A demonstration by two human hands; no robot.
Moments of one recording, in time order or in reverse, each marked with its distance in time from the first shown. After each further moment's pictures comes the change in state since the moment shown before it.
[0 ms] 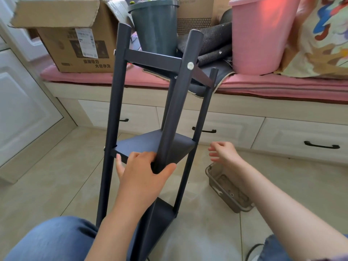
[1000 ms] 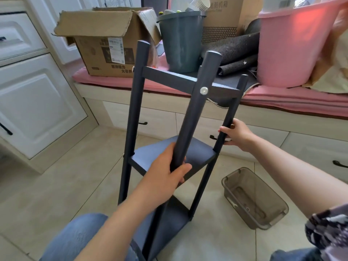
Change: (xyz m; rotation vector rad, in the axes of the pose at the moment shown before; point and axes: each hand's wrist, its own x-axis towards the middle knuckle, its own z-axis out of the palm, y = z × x) left_hand 0.016 -0.001 -0.035 -0.531 -0.301 0.055; right_hand 0.038 -0.092 0.013 -0.134 -0.160 -0.206
